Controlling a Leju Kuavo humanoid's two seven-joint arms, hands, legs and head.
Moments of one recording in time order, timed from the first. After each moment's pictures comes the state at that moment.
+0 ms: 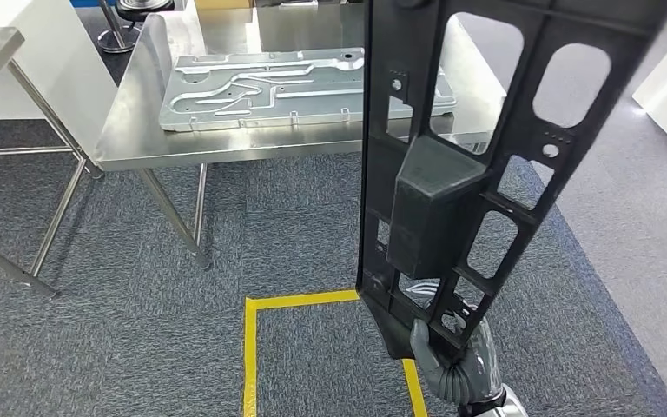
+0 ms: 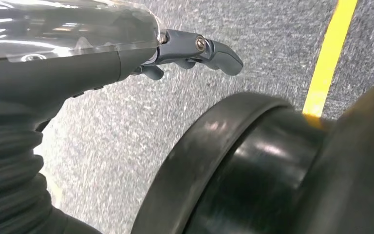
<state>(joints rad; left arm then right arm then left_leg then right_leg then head) -0.05 -0.09 -0.34 -0.15 -1.06 0.37 0.06 0.30 -0.01 0.16 -1.95 0.43 -0.14 -0.63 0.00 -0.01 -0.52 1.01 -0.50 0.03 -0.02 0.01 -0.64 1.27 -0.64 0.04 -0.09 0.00</state>
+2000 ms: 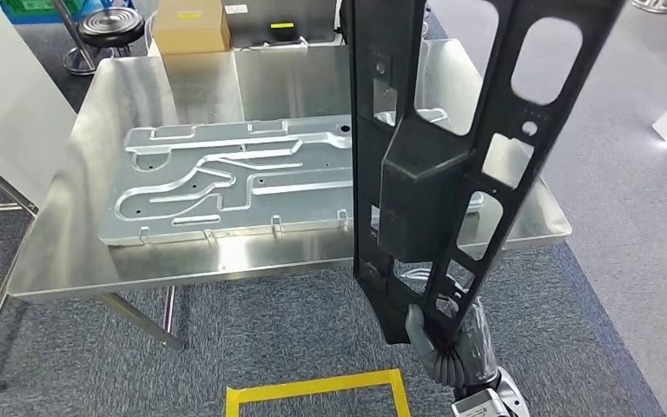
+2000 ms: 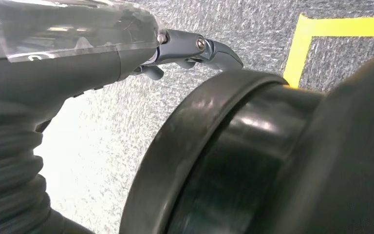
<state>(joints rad) -0.05 -0.09 -0.34 -0.15 -1.06 0.36 0.06 0.23 0.00 0.15 -1.92 0.47 -0.12 -0.62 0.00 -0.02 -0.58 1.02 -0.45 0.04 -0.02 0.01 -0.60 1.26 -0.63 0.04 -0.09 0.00</state>
